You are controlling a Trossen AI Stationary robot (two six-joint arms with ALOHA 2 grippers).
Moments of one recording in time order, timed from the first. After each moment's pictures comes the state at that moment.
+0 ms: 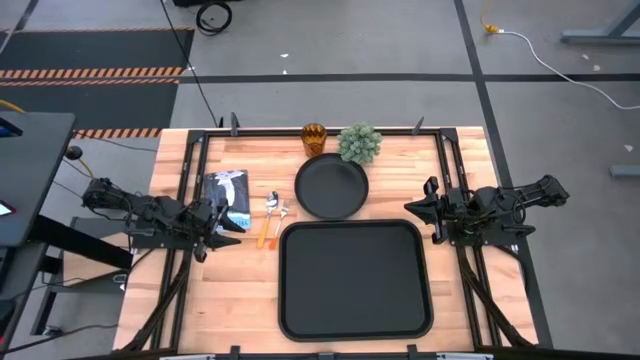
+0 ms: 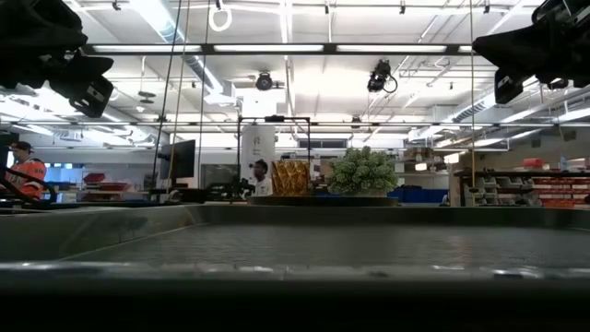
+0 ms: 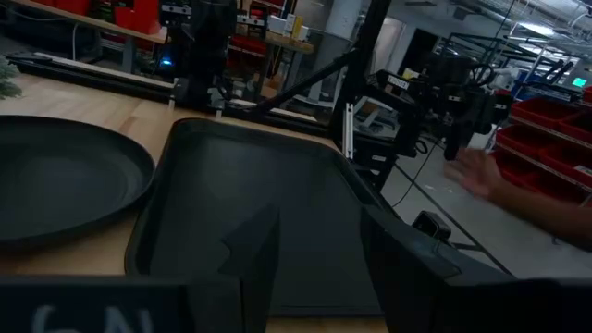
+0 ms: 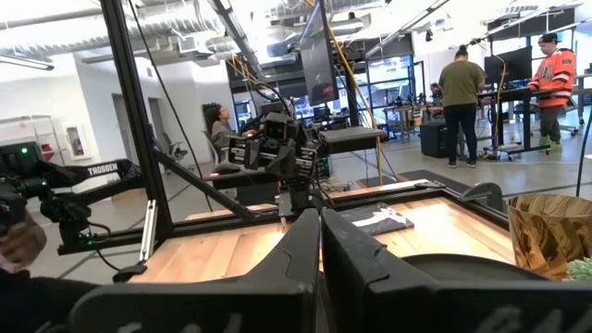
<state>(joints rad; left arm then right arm) -0.36 0.01 0.06 -0.07 -0.14 -0.30 0.27 0.01 0.01 0.19 0.32 0.08</state>
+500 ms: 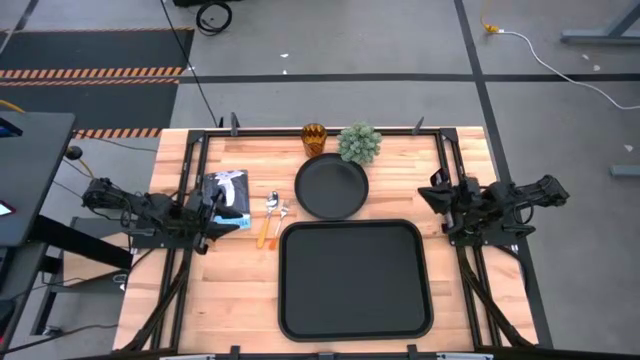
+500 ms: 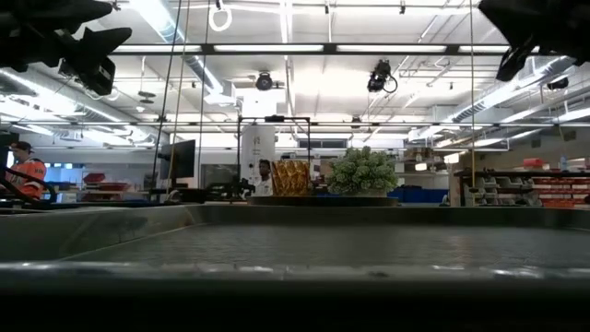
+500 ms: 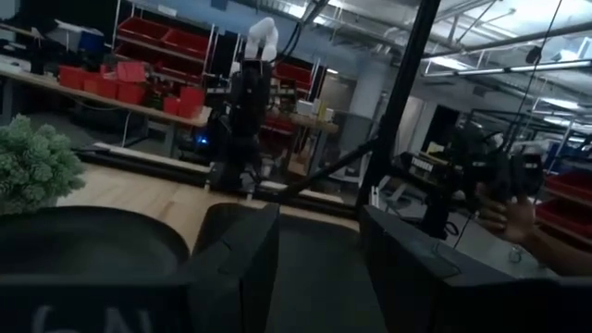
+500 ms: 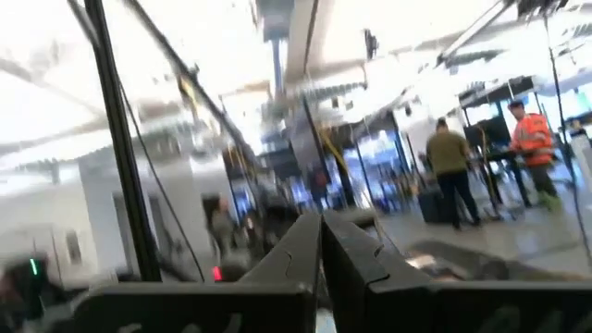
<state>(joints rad) -0.36 0.01 0.06 0.14 -0.29 -0.24 0.27 0.01 0.01 0.51 0.37 0.07</state>
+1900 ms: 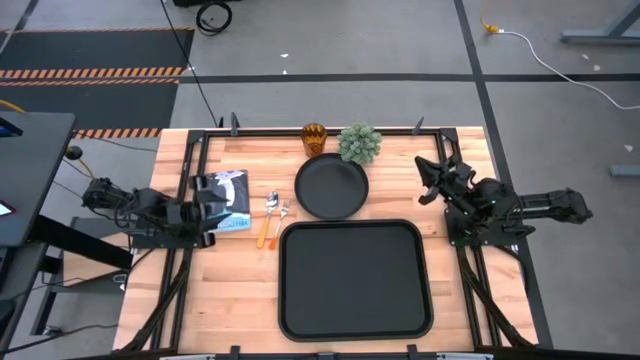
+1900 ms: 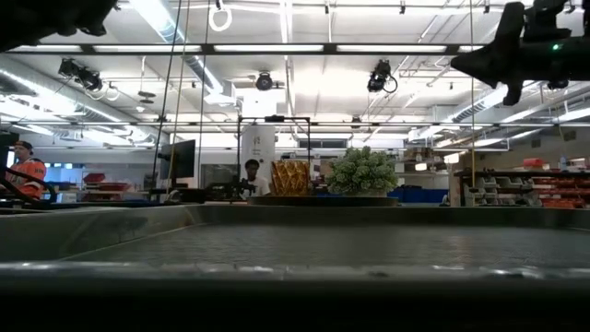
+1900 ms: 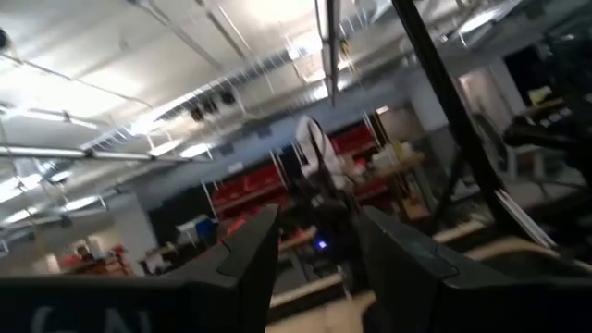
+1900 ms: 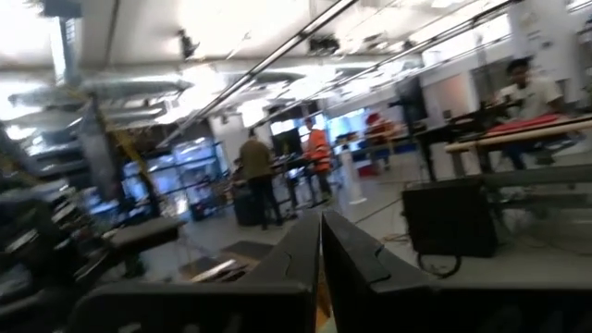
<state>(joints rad) -0.36 0.01 0.06 0.42 -0.34 0.57 -0.03 0.21 0.01 0.58 0.62 0.03</state>
